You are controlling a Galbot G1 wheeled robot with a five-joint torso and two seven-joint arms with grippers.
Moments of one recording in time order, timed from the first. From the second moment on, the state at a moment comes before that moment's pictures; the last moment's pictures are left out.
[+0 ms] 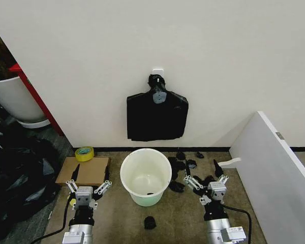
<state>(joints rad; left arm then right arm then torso) 1.82 -1.38 -0.48 -2.19 0.13 -0.30 -0.24 -1.77 1.58 0.41 2.17 -0.05 0.33 -0.01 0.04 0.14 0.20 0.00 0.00</state>
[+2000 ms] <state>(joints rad) 1.79 -1.32 -0.48 -2.14 0.08 -0.34 -0.23 -1.52 1.49 0.41 2.01 0.12 0.23 -0.01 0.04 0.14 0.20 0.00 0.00</state>
